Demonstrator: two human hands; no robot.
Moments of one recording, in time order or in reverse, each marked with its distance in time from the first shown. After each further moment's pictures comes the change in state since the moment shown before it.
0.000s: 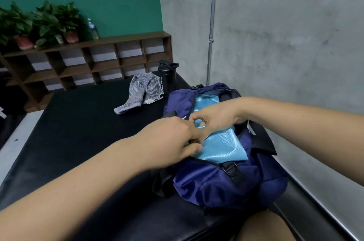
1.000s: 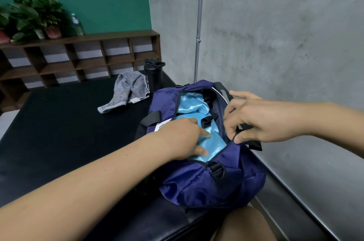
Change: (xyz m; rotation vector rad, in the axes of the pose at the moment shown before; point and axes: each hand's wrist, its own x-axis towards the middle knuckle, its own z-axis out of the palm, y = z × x) left_hand 0.074 0.030 0.038 0.021 -0.259 -0.152; right_hand -0.134 0.055 0.004 -0.527 0.313 -0.233
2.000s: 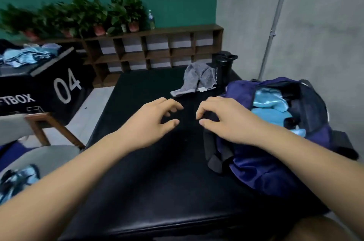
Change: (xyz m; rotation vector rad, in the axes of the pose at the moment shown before) left_hand -0.221 -0.148 0.024 -0.341 0.491 -0.321; right_hand 0.176 -0.168 0.034 0.389 0.419 -0.107
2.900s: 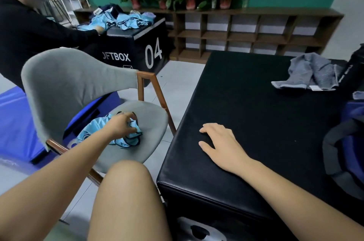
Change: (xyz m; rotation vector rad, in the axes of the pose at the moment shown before) left_hand -0.306 -0.366 -0.055 0.174 -0.057 -1.006; right_hand 0.093 -0.156 0.278 0.090 -0.230 -0.036
